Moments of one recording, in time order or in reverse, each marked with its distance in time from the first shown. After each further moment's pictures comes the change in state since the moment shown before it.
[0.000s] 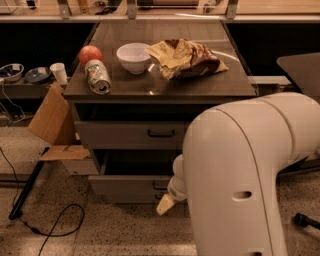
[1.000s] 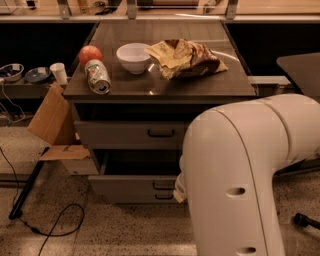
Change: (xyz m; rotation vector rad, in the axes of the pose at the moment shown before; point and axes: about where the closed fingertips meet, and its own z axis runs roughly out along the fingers) arm 0.011 -0.031 -0.002 0.029 0.028 0.028
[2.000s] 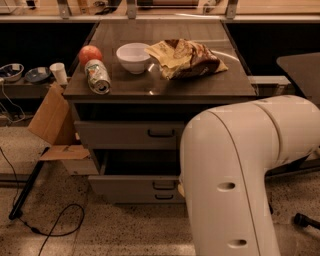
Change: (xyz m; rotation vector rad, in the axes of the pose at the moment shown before) arm -0.005 -0.036 -0.001 0.033 0.021 0.001
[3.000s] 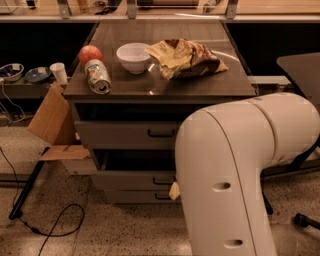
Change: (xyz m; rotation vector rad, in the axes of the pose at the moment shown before) arm -0.018 -0.002 -0.006 0.024 -0.024 -0.036
